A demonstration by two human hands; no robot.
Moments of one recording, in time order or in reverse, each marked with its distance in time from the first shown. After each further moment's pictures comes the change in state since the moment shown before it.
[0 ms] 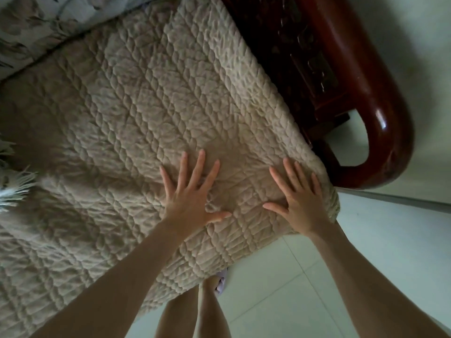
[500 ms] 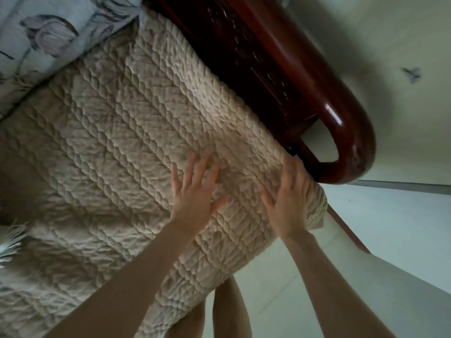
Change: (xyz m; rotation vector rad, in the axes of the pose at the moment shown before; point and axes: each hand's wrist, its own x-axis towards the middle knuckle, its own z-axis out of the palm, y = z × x) left_hand 0.051 0.027 -0.035 -0.148 0.044 0.118; right_hand 0.006 -0.050 -0.032 0.314 0.414 0.445
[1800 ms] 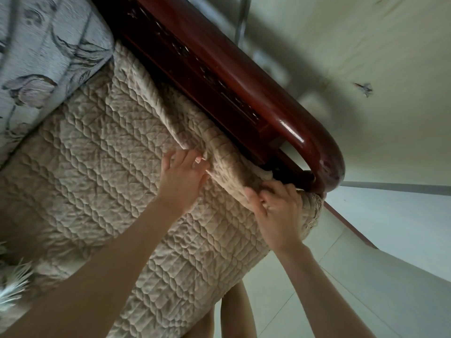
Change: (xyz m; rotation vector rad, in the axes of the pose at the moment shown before) left_hand 0.078 0.005 -0.049 0.160 0.106 0.223; right_hand 0.016 -0.014 -0.040 0.147 0.068 0.003
